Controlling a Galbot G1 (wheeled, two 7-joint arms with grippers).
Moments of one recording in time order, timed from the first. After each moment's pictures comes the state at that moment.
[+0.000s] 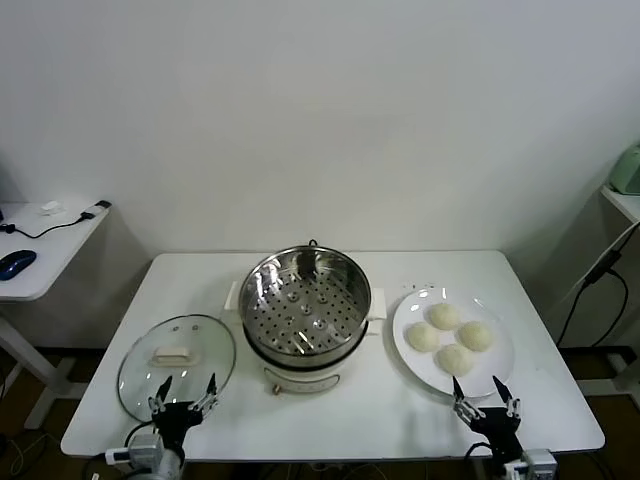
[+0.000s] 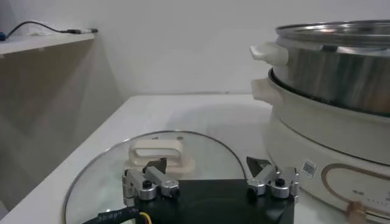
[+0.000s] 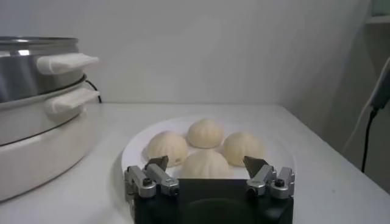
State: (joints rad) left arm 1.63 -1.43 -0.61 -1.95 -0.15 0.20 -0.08; right arm -1.63 1.23 0.62 1.90 0.29 -0.07 0.02
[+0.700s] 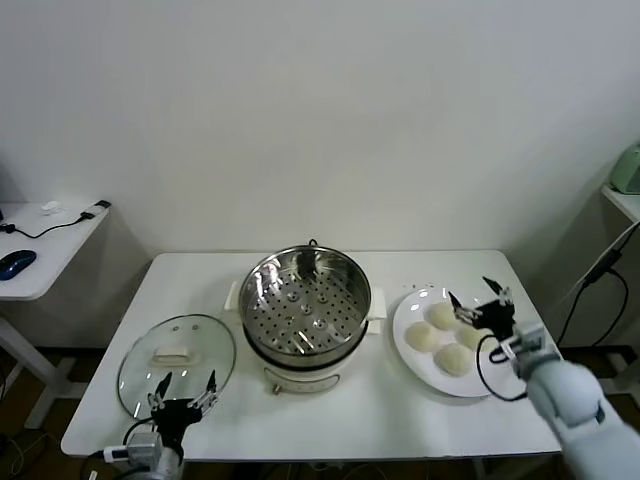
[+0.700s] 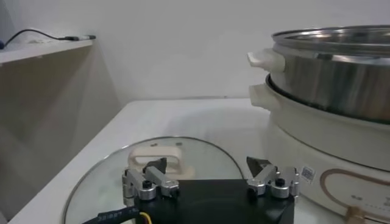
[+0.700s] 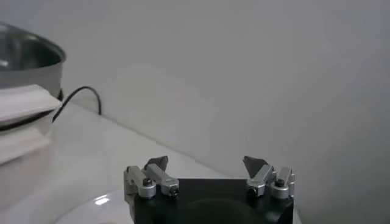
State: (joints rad) left arm 1.63 -1.41 -0.60 -1.96 -0.16 0.20 -0.08; right arm -0.78 0.68 0.13 1.55 0.27 -0.21 -0.38
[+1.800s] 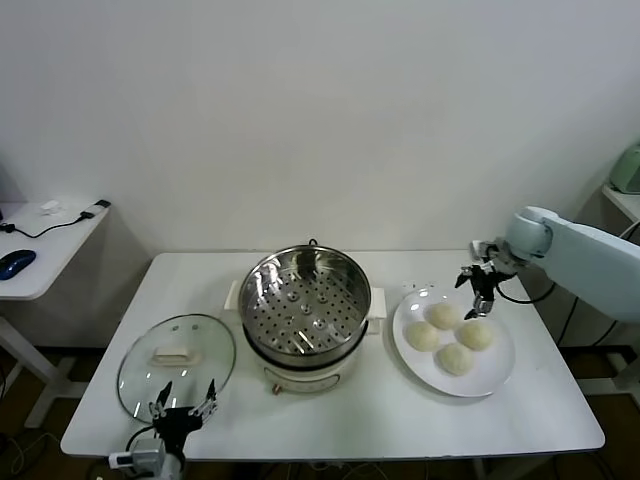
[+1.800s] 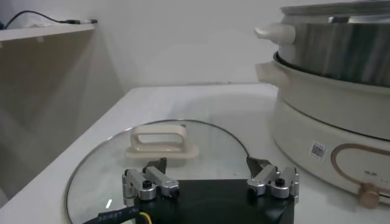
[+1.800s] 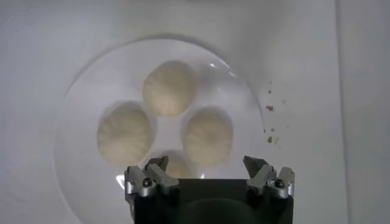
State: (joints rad) left arm 1.62 -1.42 -0.60 -1.88 -0.15 0.16 -0.08; right arm 0.33 0.83 -1.30 0.93 0.28 -0.14 -1.04
